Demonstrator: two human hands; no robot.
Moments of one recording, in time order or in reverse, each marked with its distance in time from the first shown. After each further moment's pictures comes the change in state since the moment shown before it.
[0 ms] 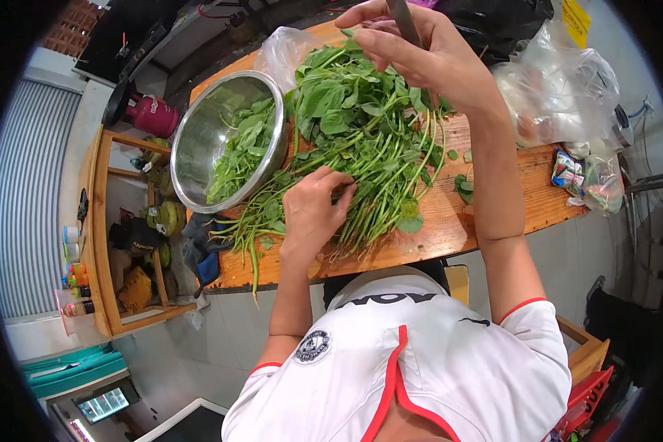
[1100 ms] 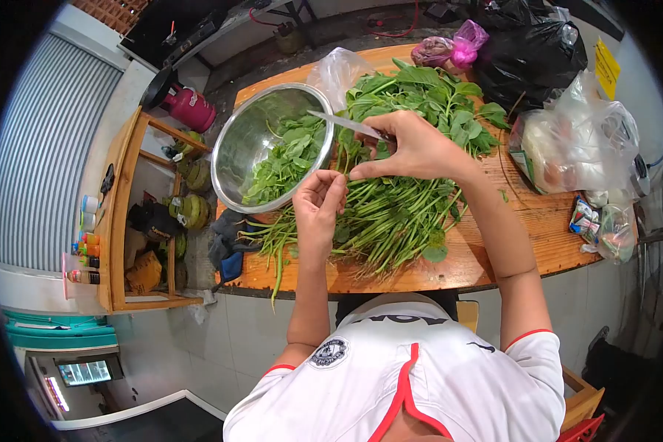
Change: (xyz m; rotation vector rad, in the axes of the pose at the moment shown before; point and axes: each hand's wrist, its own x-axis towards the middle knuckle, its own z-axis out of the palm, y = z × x) left_hand 0.004 -0.025 -0.017 -1.107 0.339 -0.316; right_hand -0.004 0.023 0.051 -0.373 -0.376 0.249
